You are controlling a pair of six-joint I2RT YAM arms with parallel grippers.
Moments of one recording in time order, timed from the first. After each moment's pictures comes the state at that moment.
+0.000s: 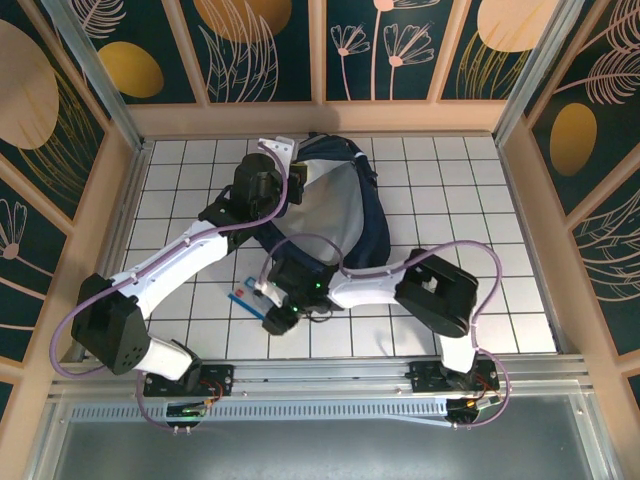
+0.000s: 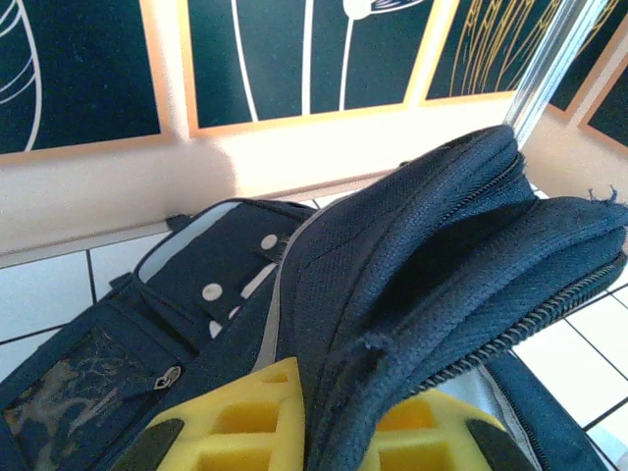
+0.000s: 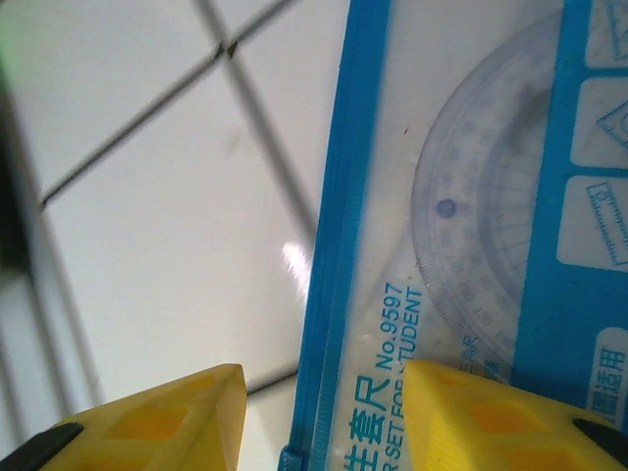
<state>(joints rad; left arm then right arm) -0.62 1.46 1.17 0.00 -0.09 -0.21 1.19 1.87 1.05 -0.18 -0.33 0.21</state>
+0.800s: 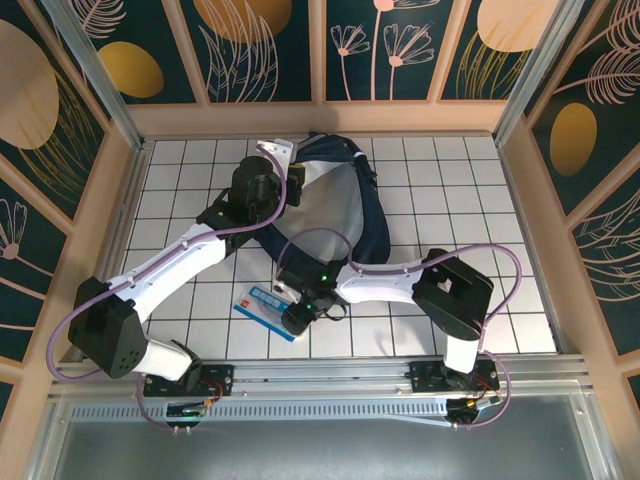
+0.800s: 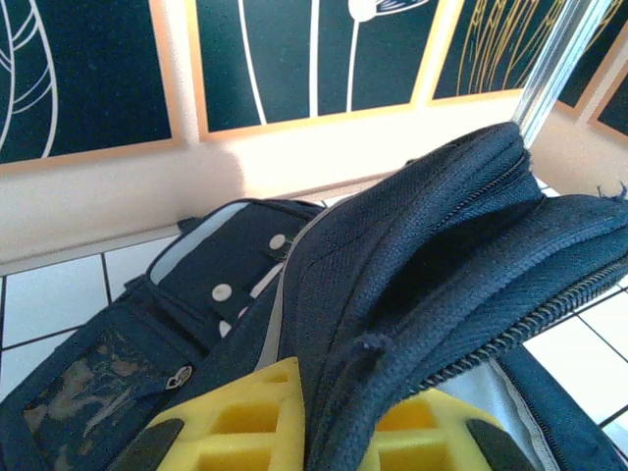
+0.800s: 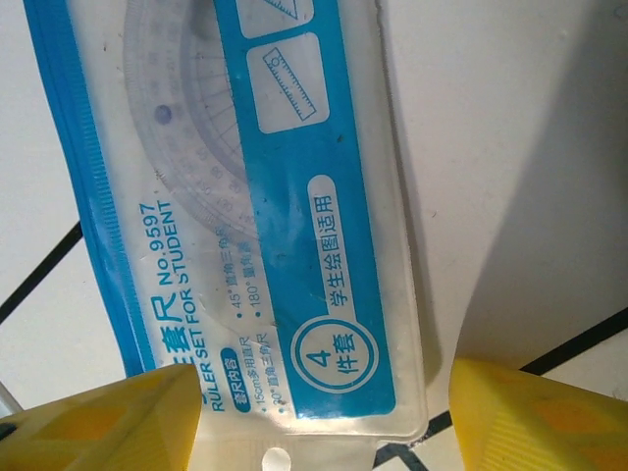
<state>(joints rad) -0.62 1.44 1.15 0.01 -0.11 -0.18 1.17 1.82 1.10 -0.50 -0.13 0.29</state>
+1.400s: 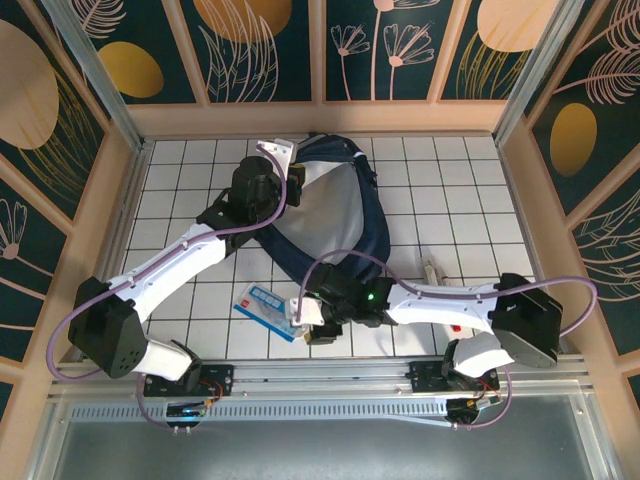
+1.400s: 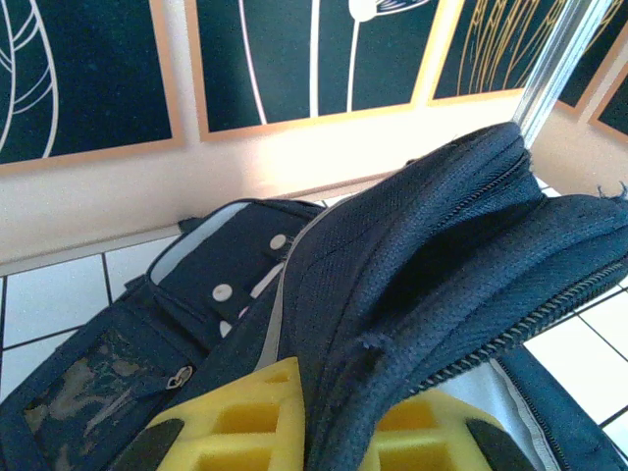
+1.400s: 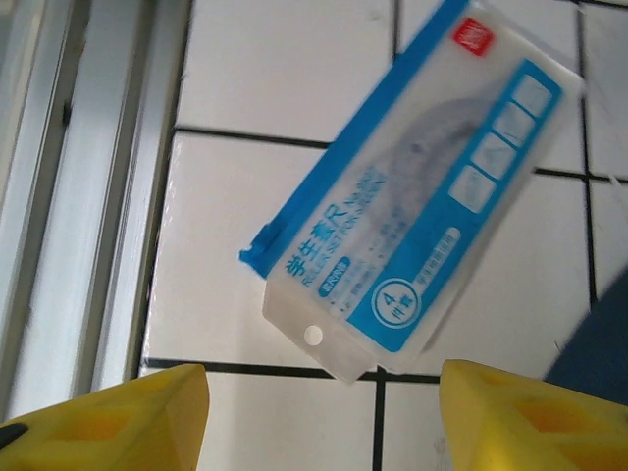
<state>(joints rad) -0.62 1.44 1.15 0.01 -0.11 -0.18 1.20 1.43 0.78 -0.29 -0.20 -0.54</state>
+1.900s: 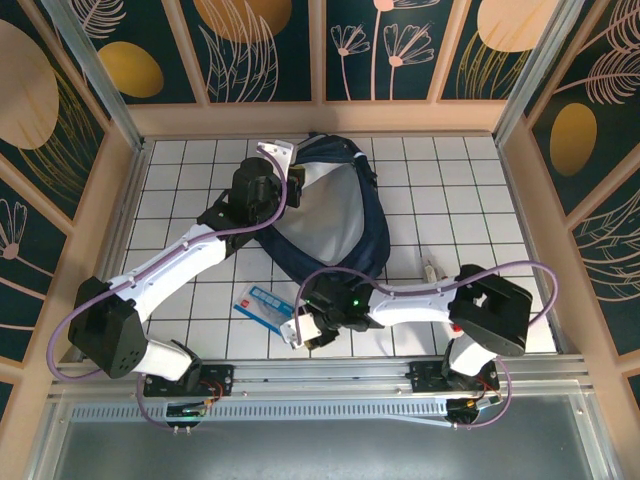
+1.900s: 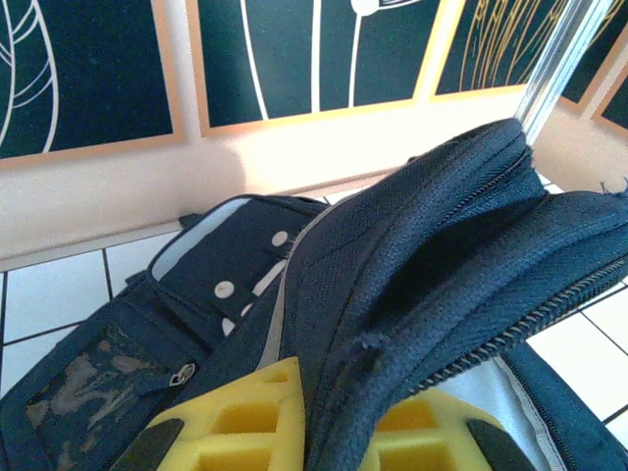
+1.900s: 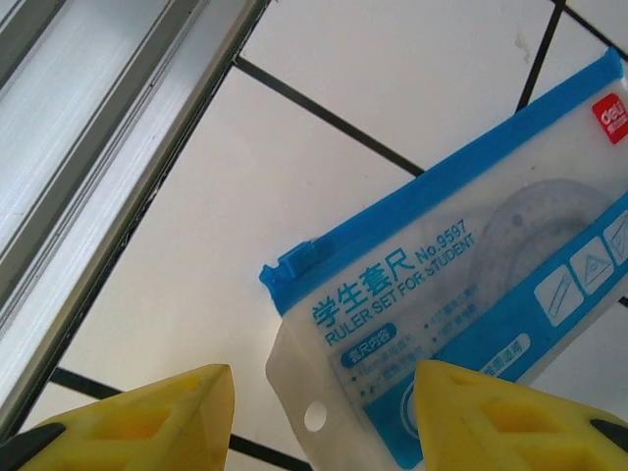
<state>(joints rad) -0.62 1.44 1.13 0.01 -0.12 -0.18 1.22 1.60 0.76 -0.11 -0.23 -0.89</state>
